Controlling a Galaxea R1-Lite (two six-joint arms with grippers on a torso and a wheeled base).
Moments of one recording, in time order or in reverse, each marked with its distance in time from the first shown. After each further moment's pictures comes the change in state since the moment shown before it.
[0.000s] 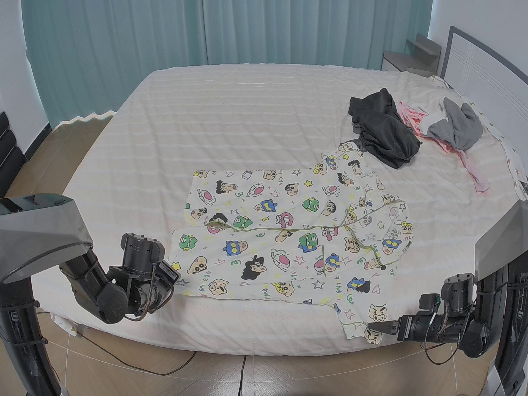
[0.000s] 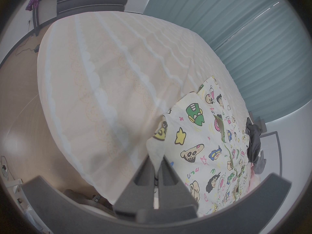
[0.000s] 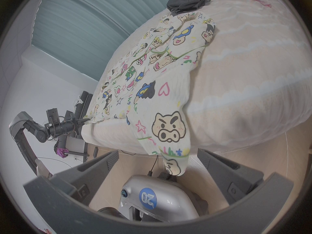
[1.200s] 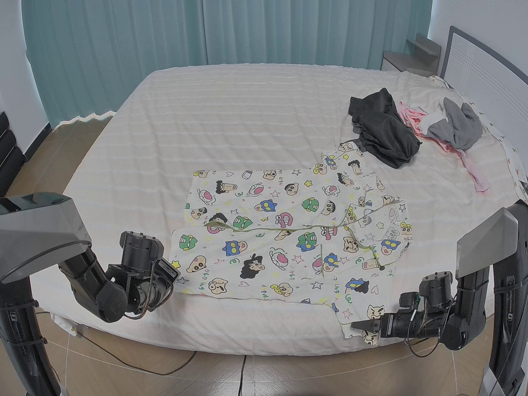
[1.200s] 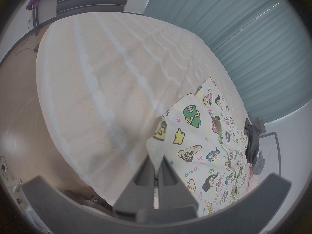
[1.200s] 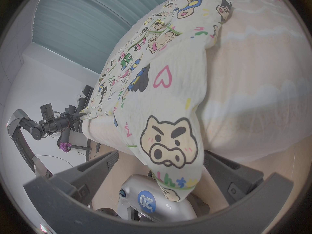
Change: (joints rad) left arm -0.001 -0.005 -0.007 -0.001 -0.006 0.002; right arm 0.037 0.103 -0.219 0.144 0.049 -0.013
